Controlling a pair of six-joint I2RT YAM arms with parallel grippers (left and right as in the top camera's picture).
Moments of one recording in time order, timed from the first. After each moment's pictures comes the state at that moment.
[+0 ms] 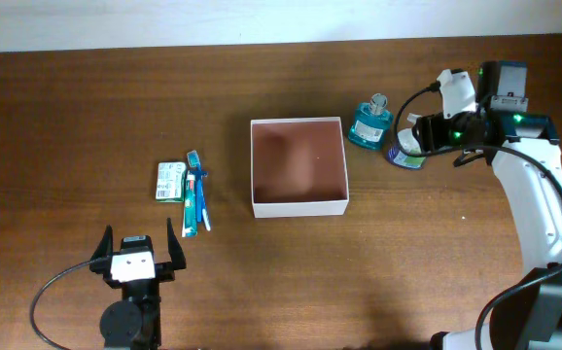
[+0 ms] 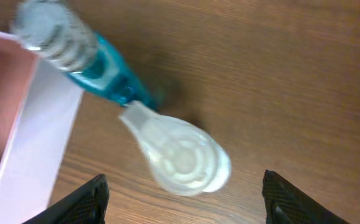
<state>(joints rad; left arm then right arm) -0.05 0.02 0.01 -0.06 -0.19 0.09 -0.13 1.64 1.38 -0.76 -0.24 -0.34</state>
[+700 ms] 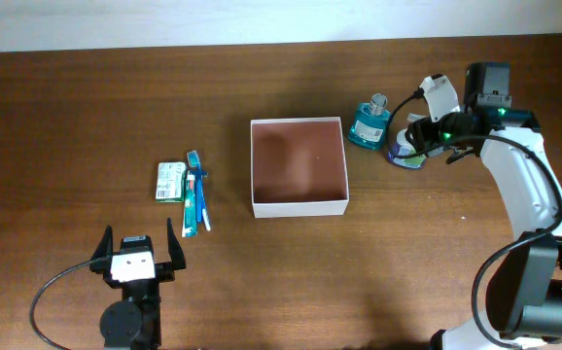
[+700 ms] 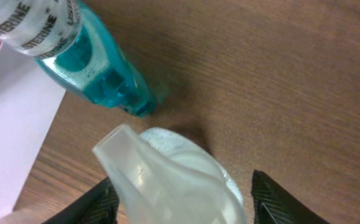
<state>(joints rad) -0.05 0.02 0.01 -0.06 -0.19 0.09 -0.13 1.75 1.38 -0.69 -0.25 -0.46</state>
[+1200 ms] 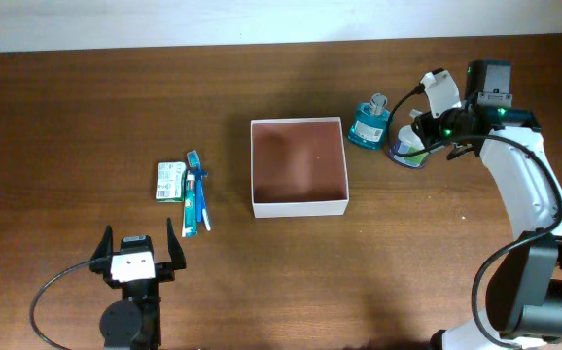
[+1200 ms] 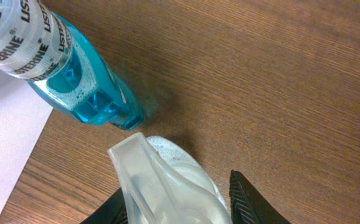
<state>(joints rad) -0.05 0.02 0.01 -0.06 -0.19 0.09 -0.13 1.75 1.38 -0.64 -0.24 -0.47</state>
